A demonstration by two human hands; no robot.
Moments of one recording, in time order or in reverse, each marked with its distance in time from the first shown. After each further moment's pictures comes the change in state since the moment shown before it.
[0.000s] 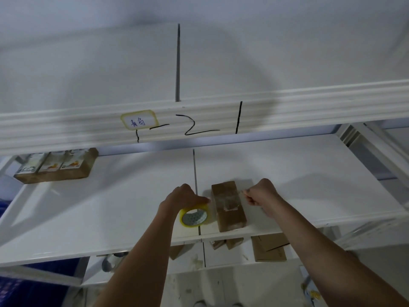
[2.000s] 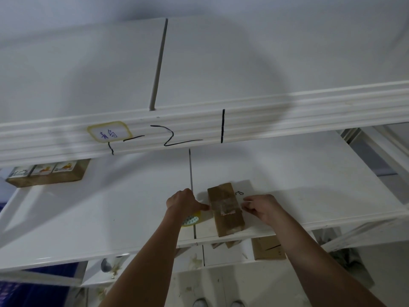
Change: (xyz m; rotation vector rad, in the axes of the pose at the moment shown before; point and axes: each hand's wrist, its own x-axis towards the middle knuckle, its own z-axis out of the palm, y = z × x) left_hand 0.009 0.013 0.026 0.181 0.109 -0.025; right_hand 0.024 0.042 -0.002 0.539 -0.179 0.175
